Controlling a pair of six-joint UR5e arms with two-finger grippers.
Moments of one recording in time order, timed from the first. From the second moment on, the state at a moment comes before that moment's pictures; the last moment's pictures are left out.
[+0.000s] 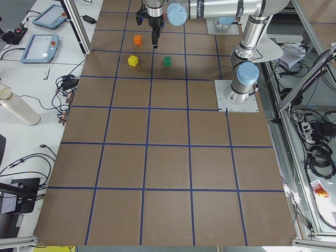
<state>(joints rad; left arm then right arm) -1.59 -1.62 -1.63 -1.46 1.55 0.07 1.43 -1.54 1.64 -1.68 -1.61 -0.06</state>
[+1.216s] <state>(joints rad) -1.60 -1.54 -1.61 -1.49 1.58 0.08 1.57 -1.54 1.57 -1.64 -1.55 0.11</state>
